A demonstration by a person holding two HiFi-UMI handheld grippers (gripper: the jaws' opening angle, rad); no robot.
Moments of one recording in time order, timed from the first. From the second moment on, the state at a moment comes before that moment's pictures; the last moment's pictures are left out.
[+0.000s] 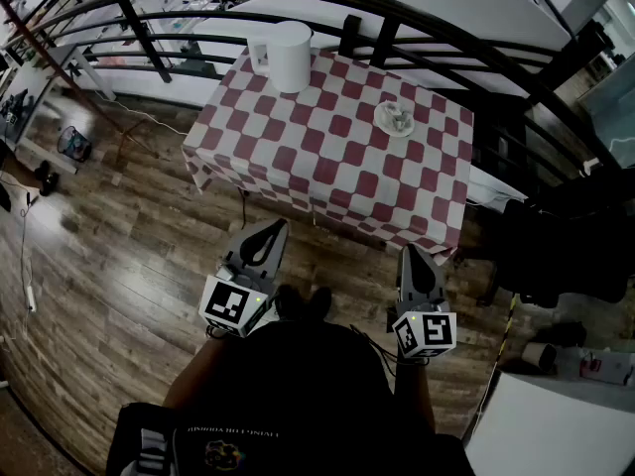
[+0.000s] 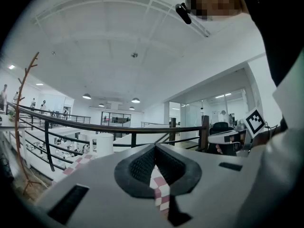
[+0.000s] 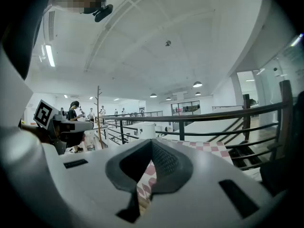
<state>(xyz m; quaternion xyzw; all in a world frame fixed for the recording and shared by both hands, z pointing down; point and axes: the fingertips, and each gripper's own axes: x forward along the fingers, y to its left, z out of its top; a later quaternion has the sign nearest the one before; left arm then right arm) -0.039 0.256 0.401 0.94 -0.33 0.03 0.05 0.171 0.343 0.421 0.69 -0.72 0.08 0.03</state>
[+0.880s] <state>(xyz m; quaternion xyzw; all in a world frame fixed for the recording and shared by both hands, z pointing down) -0.010 0.232 0.416 0.93 -0.36 0.04 0.03 0.212 0.320 0.443 0.67 -0.74 0.08 0.03</state>
